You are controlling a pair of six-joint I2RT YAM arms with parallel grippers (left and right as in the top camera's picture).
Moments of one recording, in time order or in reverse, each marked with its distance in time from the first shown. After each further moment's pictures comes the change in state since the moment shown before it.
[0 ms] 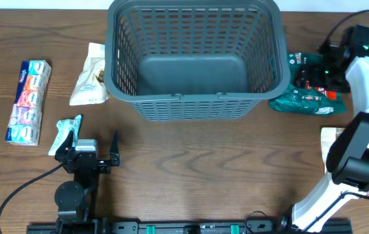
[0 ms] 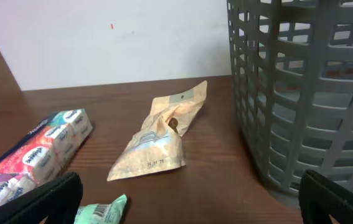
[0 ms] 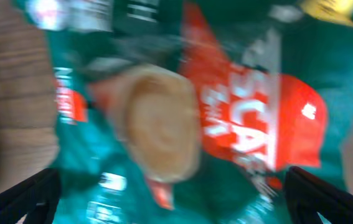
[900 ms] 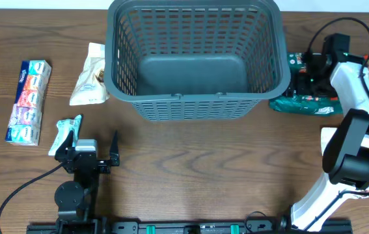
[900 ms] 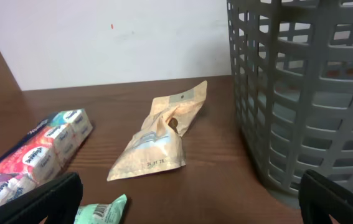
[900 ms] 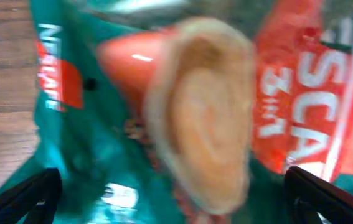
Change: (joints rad) left arm 0.000 0.000 0.000 0.000 0.000 0.000; right arm 0.024 0.000 -0.128 0.082 0.063 -0.025
